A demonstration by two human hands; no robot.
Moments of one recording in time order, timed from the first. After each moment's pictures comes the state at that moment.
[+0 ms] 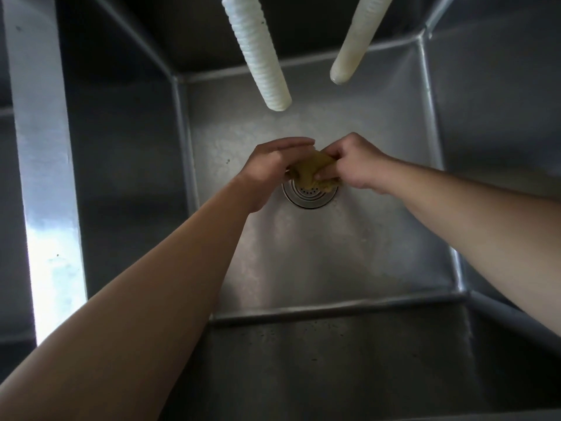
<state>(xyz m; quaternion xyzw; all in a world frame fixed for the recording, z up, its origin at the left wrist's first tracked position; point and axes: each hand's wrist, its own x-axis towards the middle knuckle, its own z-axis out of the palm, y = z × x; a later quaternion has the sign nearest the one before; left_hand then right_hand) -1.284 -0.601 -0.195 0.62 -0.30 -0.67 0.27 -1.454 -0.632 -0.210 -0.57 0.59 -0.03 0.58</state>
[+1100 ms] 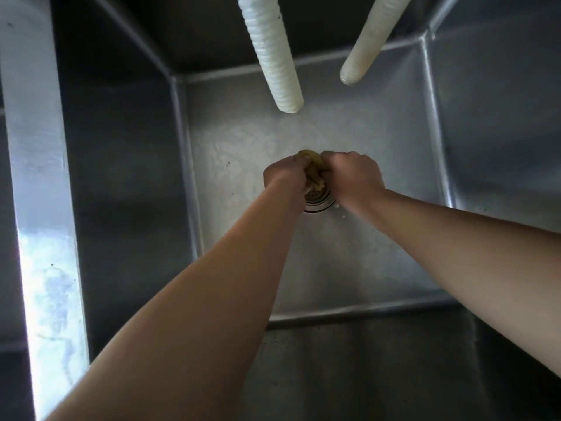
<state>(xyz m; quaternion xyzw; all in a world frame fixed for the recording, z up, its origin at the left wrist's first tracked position) -1.320 -0.605 -0.230 0.74 -0.07 -0.61 0.27 -1.440 -0.606 -0.234 -0.77 0.59 0.03 0.24</state>
